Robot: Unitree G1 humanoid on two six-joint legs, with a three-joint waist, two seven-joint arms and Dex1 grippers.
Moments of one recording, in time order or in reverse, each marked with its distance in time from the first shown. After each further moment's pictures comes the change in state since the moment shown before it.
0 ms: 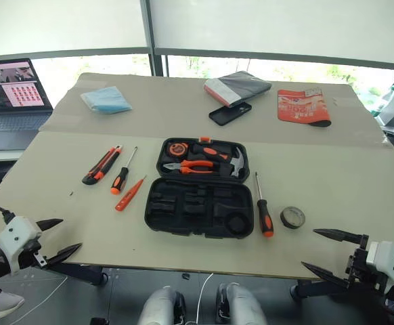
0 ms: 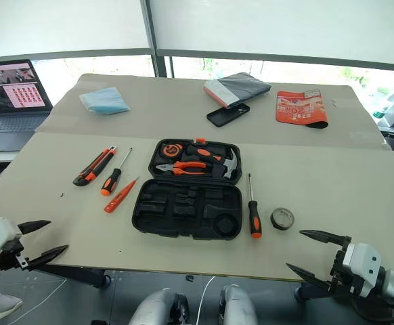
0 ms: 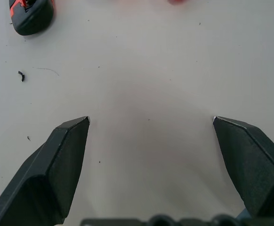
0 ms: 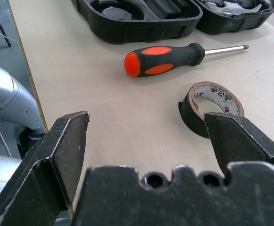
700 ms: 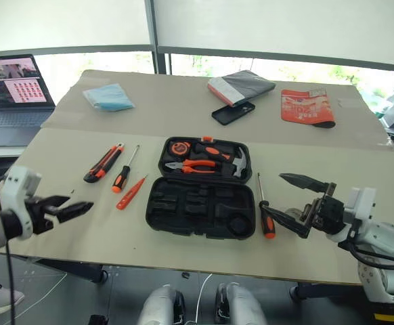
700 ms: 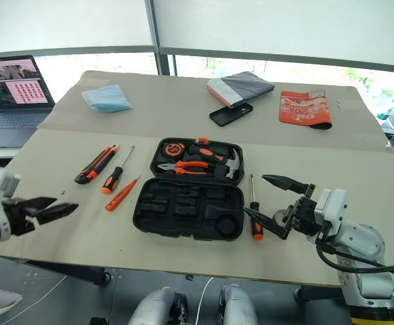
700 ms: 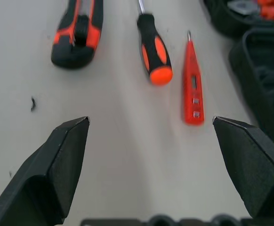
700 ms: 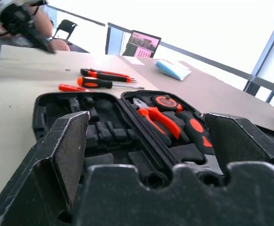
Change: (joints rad) left arm -0.432 0.072 0.053 -0.412 -0.455 1.289 0.512; right arm -0.308 0.147 0.165 -0.282 0.125 0.278 -0.196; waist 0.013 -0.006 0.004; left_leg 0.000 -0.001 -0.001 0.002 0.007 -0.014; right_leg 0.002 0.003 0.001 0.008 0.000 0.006
